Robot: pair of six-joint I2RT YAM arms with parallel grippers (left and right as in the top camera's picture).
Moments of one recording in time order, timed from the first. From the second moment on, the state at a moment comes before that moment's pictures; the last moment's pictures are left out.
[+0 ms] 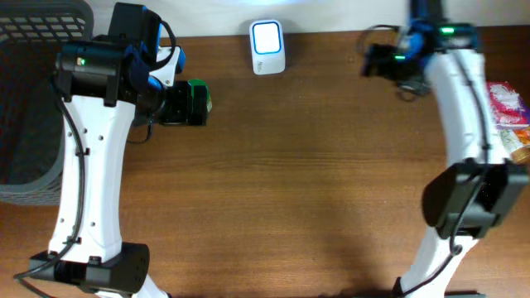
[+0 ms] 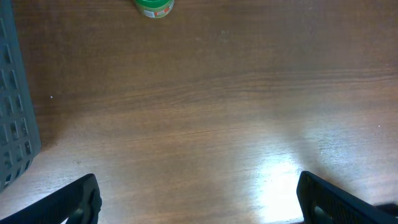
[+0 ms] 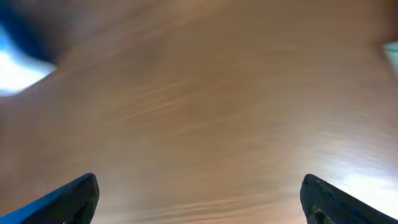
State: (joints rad) left arm -0.17 1.81 2.23 -1.69 0.11 -0.12; right arm -0.11 2.07 2.08 -1.20 -0.10 0.31
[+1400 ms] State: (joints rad) left arm -0.15 2.43 2.23 -1.05 -0.05 -0.15; right arm -0.36 2.07 2.08 -1.24 -0.13 0.31
